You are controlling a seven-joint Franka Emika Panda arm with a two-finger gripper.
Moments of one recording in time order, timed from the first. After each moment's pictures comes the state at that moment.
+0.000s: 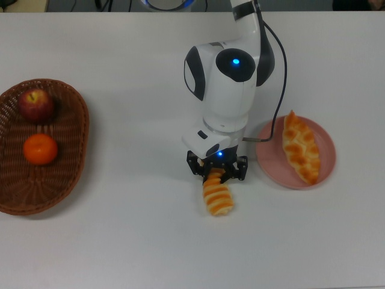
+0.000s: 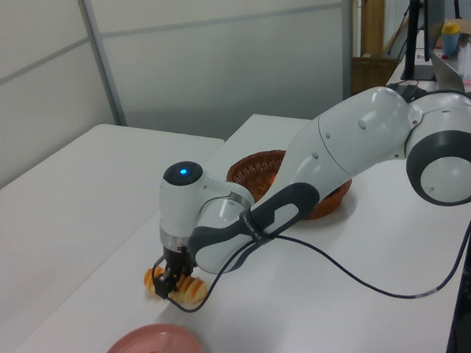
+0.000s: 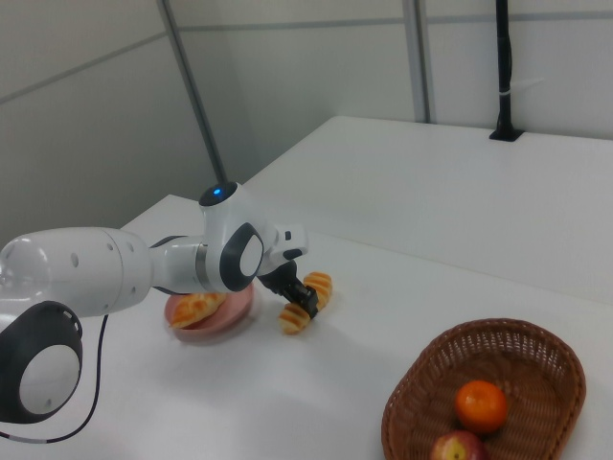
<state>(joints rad) 0.24 0.63 0.01 -1.56 -0.19 2.47 0.43</state>
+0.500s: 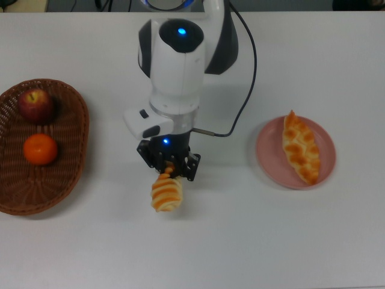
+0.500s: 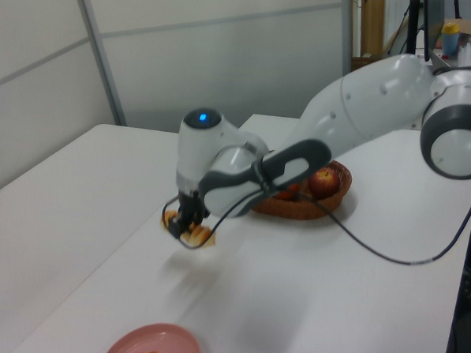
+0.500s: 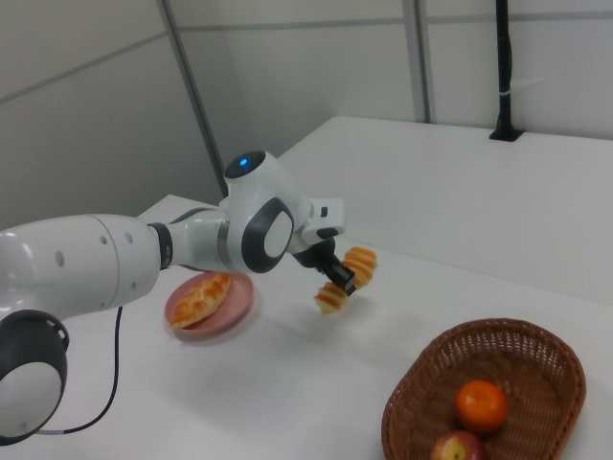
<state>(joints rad) 0.12 0.52 0.00 -1.55 -0.19 2.42 0.46</state>
